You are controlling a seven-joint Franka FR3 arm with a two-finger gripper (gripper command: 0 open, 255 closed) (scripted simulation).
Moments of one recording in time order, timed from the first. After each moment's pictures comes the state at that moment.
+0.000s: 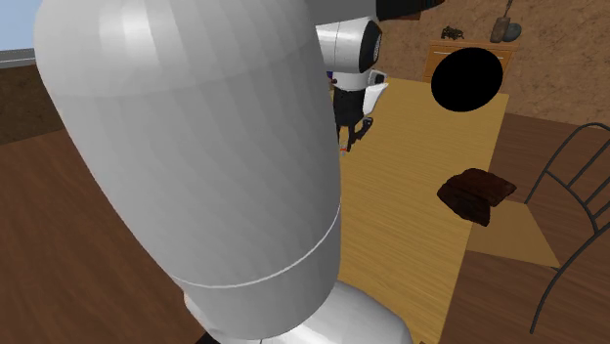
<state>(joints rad) 0.10 -0.19 0.23 -2.24 0.09 2.12 -0.03</state>
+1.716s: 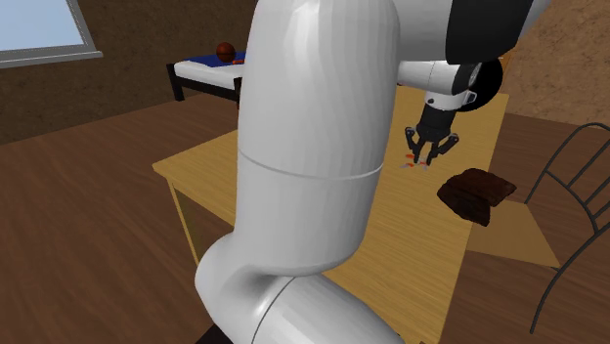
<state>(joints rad) -0.07 0.18 0.04 -1.92 0.06 2.15 -0.39</state>
